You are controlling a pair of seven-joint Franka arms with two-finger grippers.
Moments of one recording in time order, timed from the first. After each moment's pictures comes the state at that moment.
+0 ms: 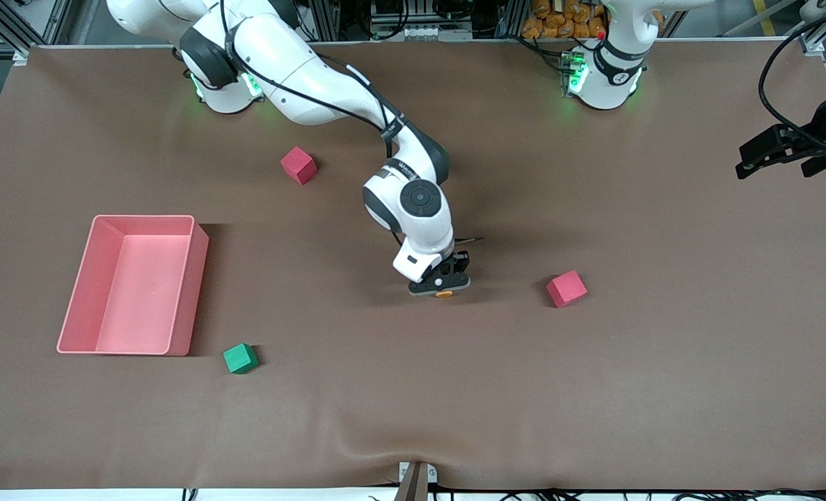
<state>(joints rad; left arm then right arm) -0.04 0.01 0.00 -1.49 0.00 1.47 -0.07 0.78 1.03 0.03 -1.10 -0.05 2.28 0.69</state>
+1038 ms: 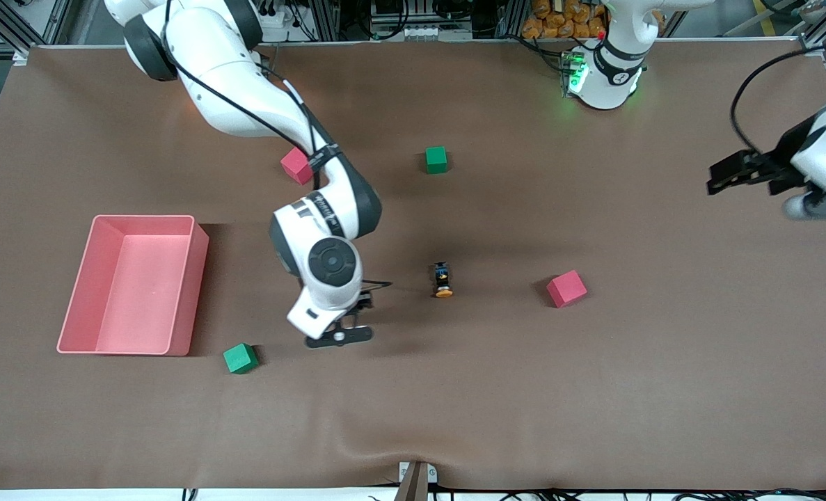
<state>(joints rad) -0.06 0.10 -0.02 -1.49 -0.03 1.47 -0.08 0.59 0.91 -0.12 -1.04 -0.08 1.82 0.38</state>
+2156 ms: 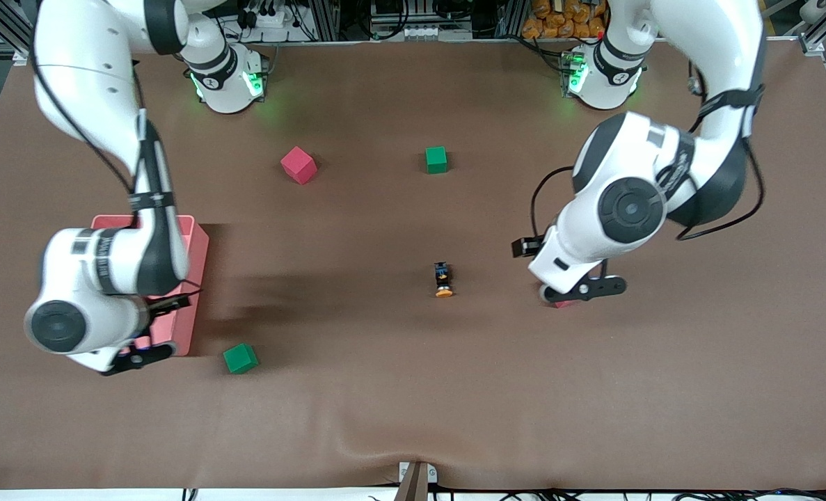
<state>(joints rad) -0.41 0.52 -0.04 -1.34 -0.07 1.66 -0.56 0.27 0.74 -0.36 -1.28 0.04 1.72 -0.33</state>
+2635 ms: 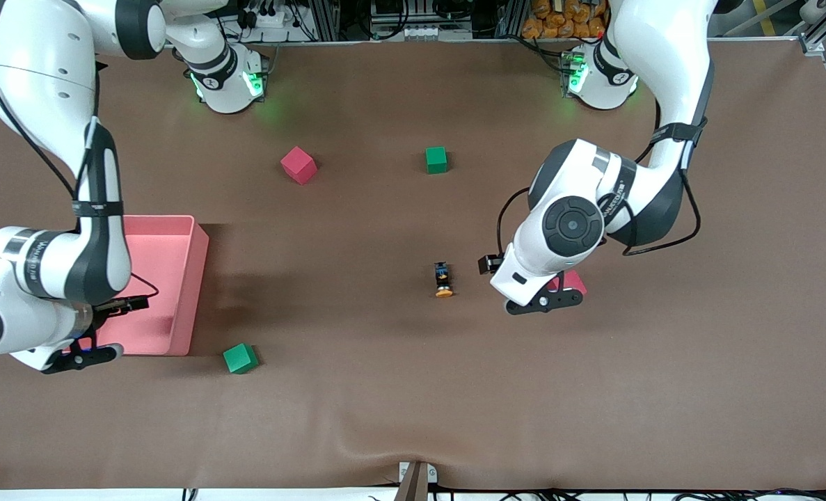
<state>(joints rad) -0.49 0.61 -0.02 -1.30 -0.07 1.76 -0.64 0.17 0.71 -0.36 -1.33 0.10 1.78 -0.35</state>
